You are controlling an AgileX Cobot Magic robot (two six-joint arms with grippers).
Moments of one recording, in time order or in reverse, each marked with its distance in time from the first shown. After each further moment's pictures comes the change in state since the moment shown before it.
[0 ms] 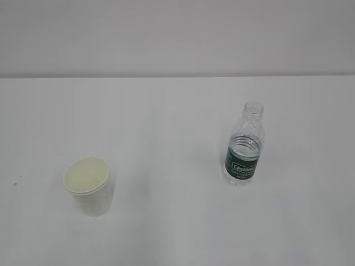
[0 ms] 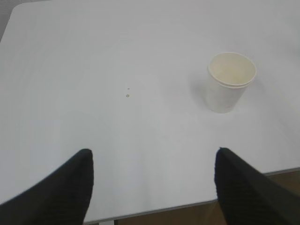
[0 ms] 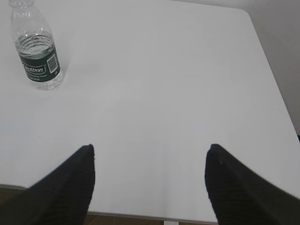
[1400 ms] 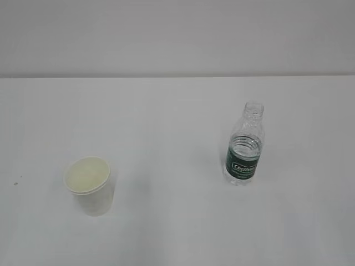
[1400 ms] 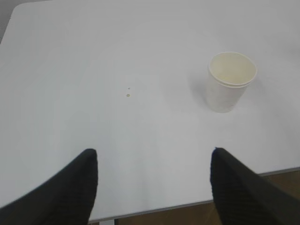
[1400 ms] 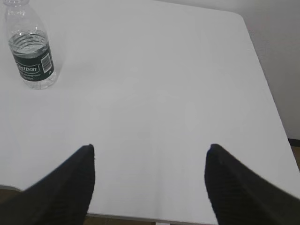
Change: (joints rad) left arm 0.000 0.000 0.000 0.000 0.000 0.000; right arm 0.000 0.000 -0.002 -0.021 0.000 -0.010
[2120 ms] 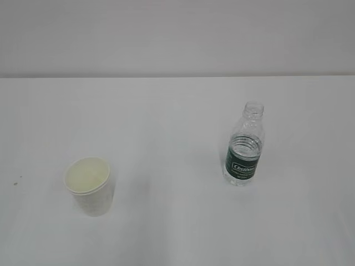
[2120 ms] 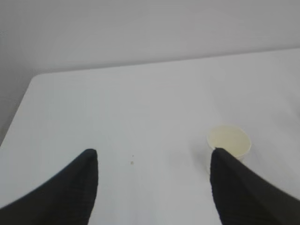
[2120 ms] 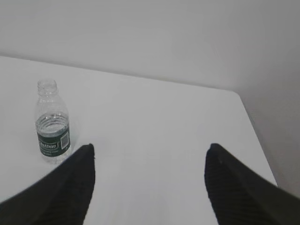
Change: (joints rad) left arm 0.000 0.000 -0.032 -0.017 -0.220 0.004; right arm 0.000 0.000 -0.083 0.056 -0.198 -0.050
